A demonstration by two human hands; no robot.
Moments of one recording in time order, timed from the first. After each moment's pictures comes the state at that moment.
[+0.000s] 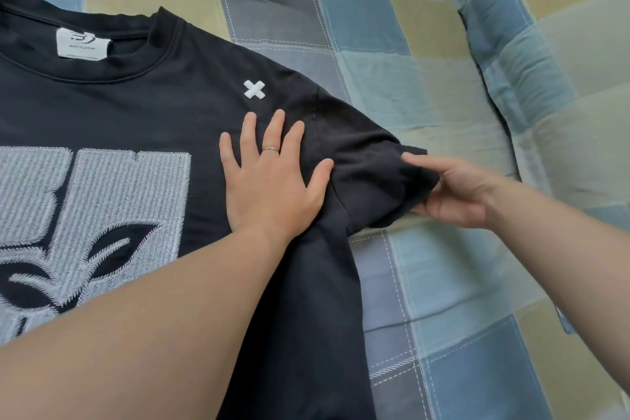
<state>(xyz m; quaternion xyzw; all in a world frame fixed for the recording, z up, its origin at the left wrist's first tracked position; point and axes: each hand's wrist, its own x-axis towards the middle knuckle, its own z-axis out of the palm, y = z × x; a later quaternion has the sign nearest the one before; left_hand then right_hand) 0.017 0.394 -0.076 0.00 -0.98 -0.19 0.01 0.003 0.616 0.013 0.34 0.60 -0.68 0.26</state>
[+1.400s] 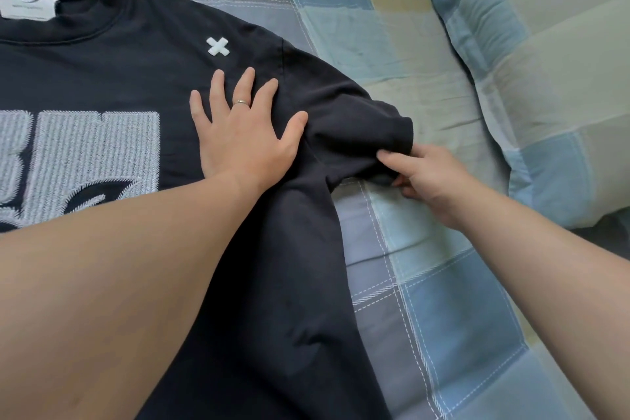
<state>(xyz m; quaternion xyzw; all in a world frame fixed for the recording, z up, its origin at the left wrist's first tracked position) 0.019 0.390 -0.073 -0.02 -0.98 -0.21 0.00 0.082 0.610 0.000 0.30 0.82 -0.46 0.15</state>
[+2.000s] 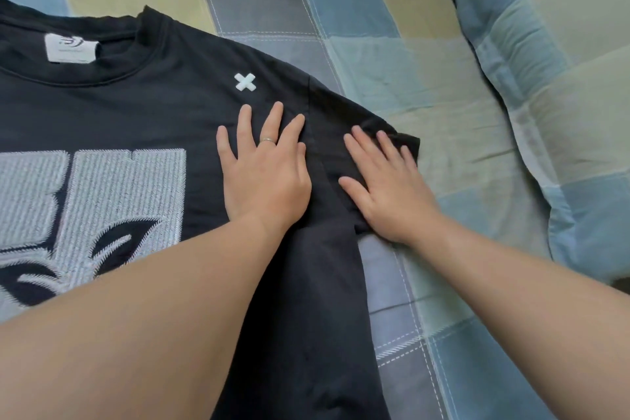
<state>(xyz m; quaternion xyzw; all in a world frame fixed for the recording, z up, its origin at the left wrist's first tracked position) 0.017 0.391 -0.075 -0.02 -0.98 -0.19 0.01 0.033 0.585 -0.055 -0.05 0.99 0.00 0.14</state>
